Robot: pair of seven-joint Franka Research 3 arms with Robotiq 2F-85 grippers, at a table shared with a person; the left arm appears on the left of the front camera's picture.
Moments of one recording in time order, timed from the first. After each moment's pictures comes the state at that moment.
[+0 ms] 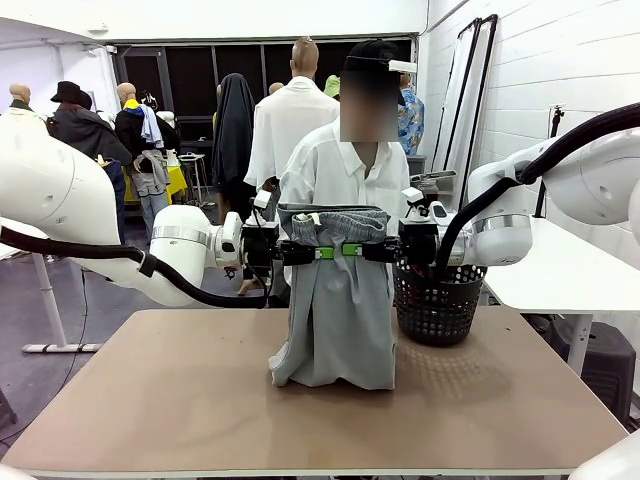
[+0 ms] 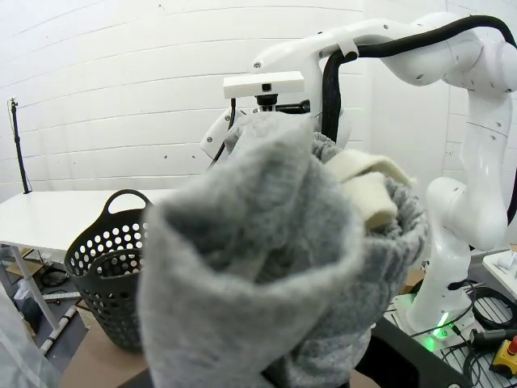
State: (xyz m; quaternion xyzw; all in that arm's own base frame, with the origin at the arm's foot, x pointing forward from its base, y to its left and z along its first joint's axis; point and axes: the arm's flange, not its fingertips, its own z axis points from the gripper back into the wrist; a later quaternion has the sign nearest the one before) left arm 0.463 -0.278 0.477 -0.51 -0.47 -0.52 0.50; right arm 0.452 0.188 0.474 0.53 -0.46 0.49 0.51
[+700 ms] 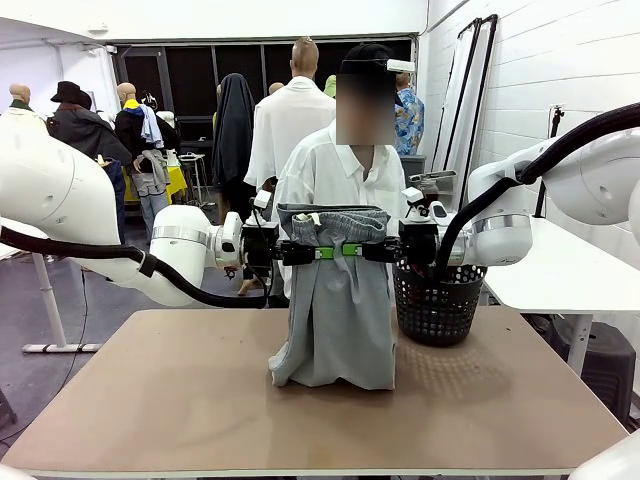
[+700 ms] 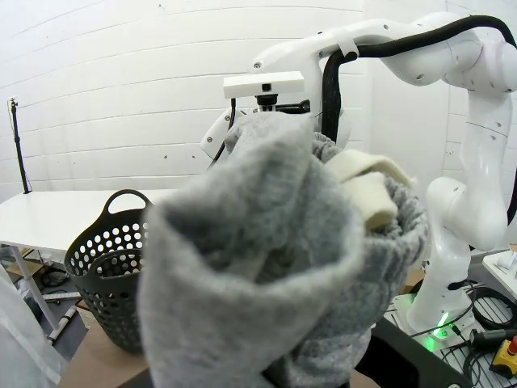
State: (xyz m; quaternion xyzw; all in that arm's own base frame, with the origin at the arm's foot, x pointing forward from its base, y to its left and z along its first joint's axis) left arm 0.463 -0.278 0.477 -0.51 -0.47 -0.52 0.50; right arm 0.452 0.188 0.474 0.53 -0.46 0.49 0.51
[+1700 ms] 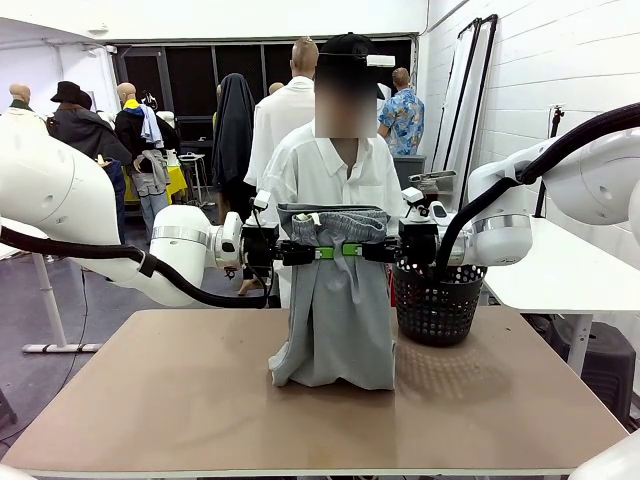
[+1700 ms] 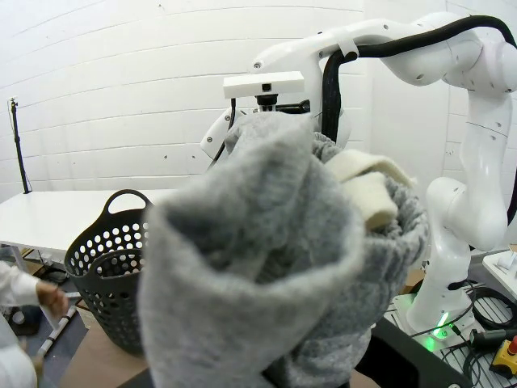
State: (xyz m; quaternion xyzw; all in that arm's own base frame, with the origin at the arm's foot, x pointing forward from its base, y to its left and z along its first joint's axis) left arm 0.463 -0.278 0.477 -0.51 -0.47 -0.52 0.50; right arm 0.452 0.188 0.474 0.53 -0.46 0.49 0.51
